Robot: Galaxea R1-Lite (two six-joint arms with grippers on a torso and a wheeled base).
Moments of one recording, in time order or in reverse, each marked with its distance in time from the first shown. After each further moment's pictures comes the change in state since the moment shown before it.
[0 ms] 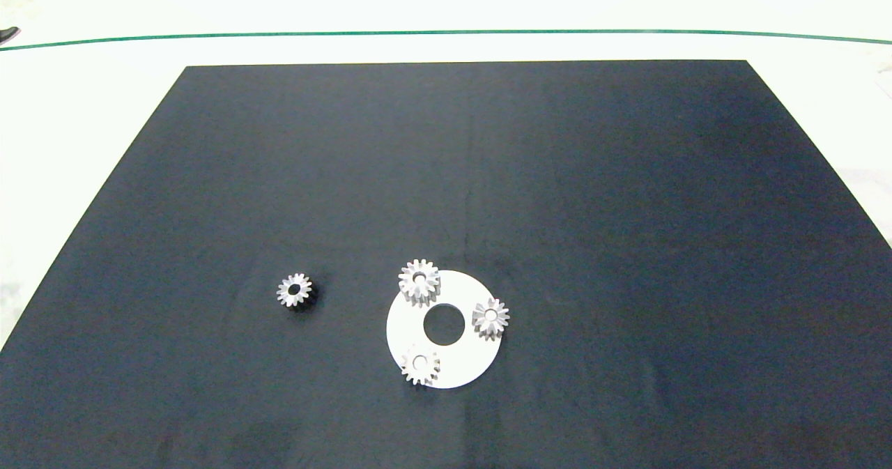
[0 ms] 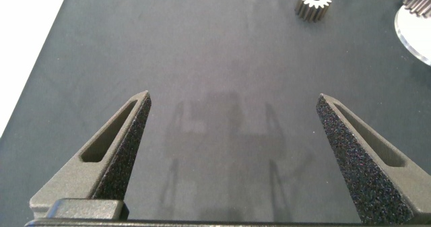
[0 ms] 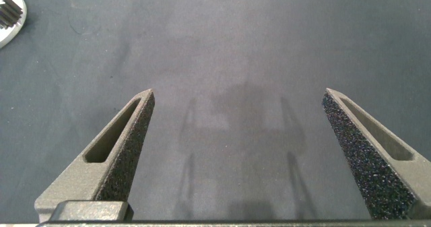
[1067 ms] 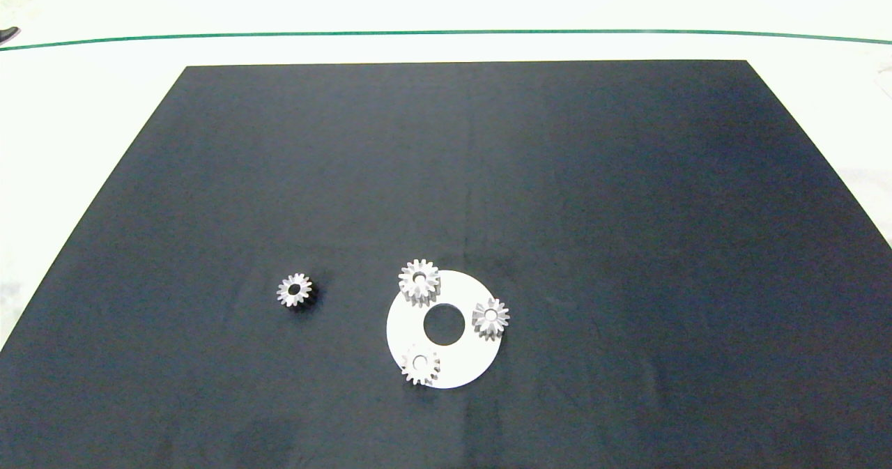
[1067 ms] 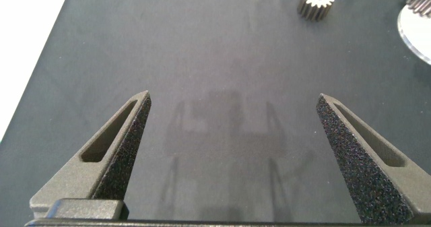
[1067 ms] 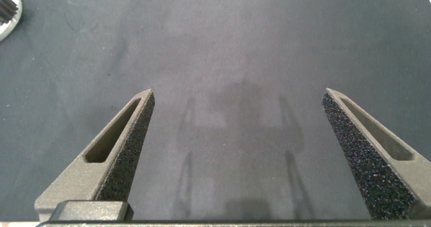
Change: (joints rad) left arm 0.008 0.023 -0.024 0.015 0.003 -0.003; right arm 0.001 0.009 -0.042 0.046 -0.004 -0.012
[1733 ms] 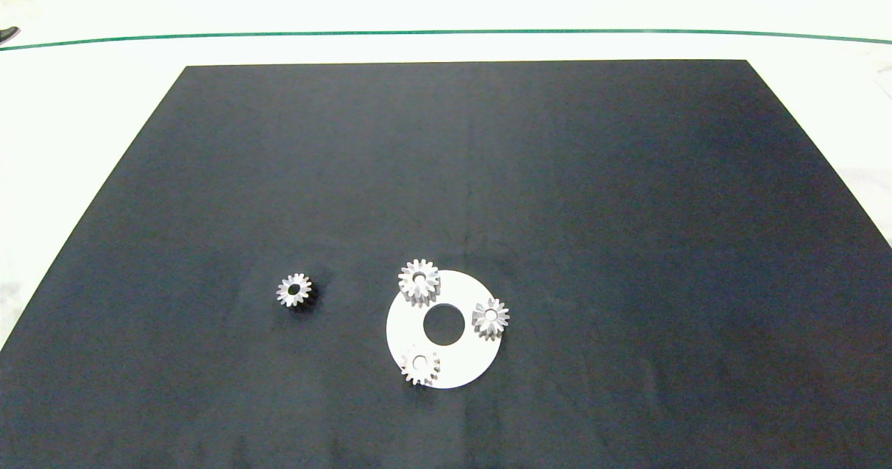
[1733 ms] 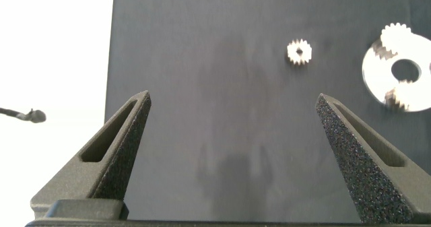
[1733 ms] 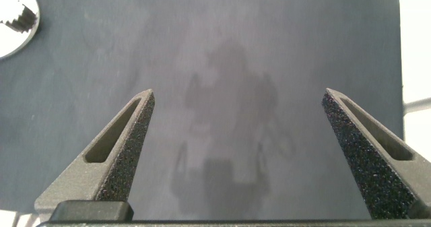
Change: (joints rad) left arm 0.008 0.663 -1.116 0.711 0.000 0.103; right arm 0.023 0.482 -0.492 0.185 0.030 -0.159
